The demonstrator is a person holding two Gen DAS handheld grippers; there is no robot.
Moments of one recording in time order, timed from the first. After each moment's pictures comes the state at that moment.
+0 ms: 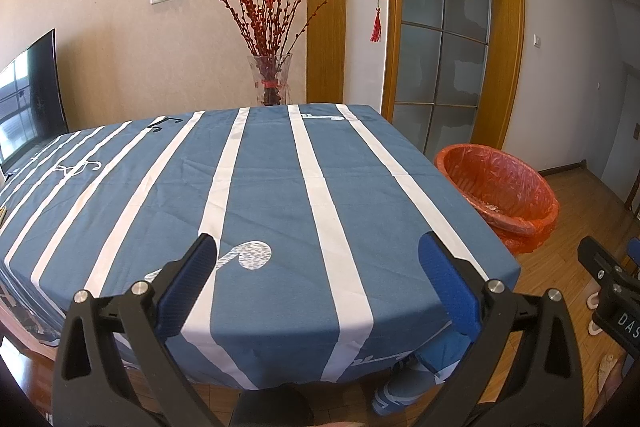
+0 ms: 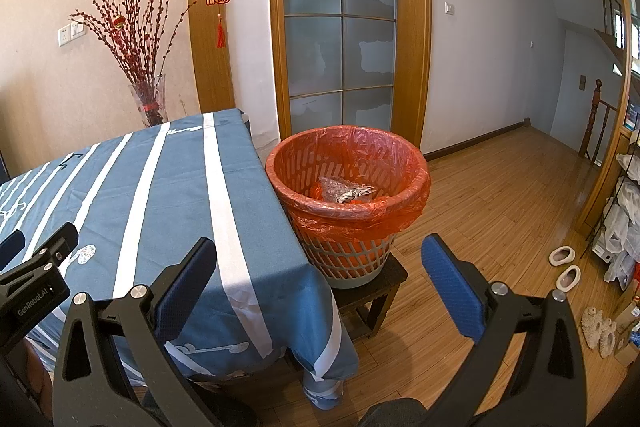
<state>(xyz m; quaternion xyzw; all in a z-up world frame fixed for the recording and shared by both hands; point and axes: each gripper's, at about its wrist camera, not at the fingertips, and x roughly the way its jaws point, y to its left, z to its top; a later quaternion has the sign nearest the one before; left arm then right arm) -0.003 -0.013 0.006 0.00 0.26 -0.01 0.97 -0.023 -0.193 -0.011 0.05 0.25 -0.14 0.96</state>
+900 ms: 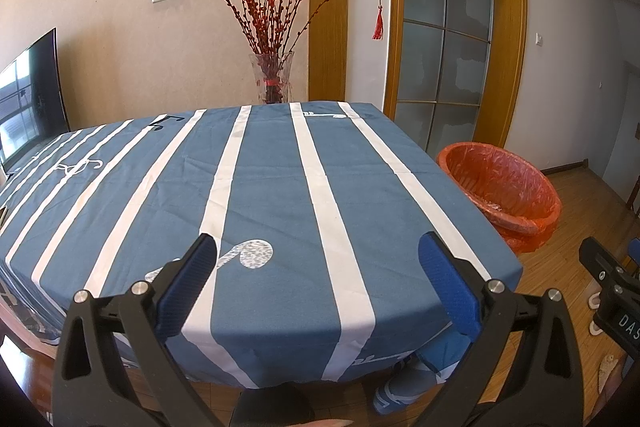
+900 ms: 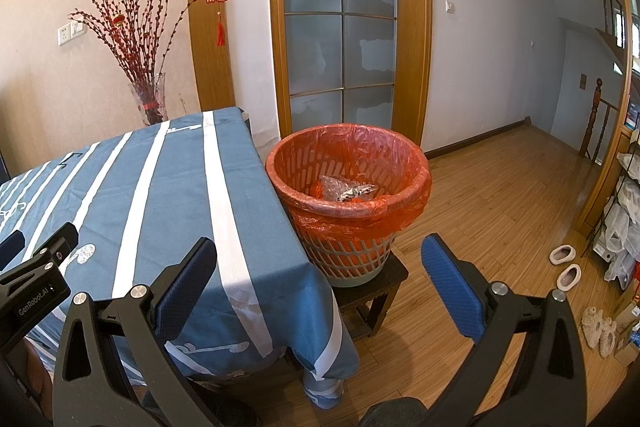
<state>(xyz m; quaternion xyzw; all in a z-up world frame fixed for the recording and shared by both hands) -0.002 -0.015 0.003 0.00 0.26 -0.01 0.96 -0.023 -0.193 -0.012 0.05 0.25 -0.14 0.96</state>
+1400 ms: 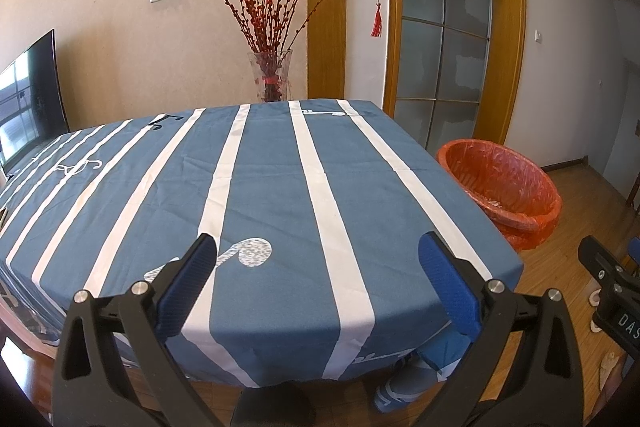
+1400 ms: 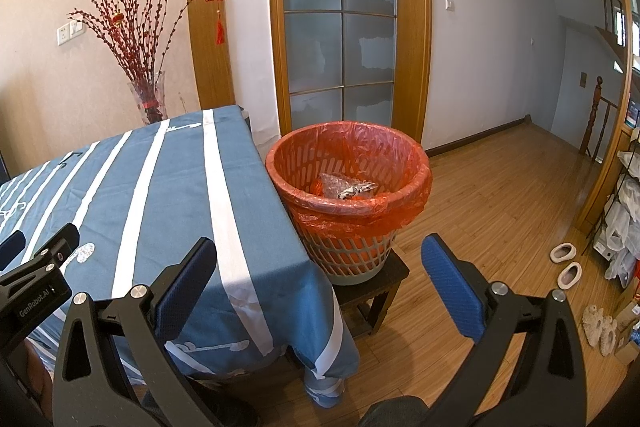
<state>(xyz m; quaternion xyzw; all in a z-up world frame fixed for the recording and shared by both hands) 0.000 -0.012 -0.002 0.00 0.27 -0.01 0.96 -0.026 -0.191 -0.017 0.06 0.25 -0.14 0.96</state>
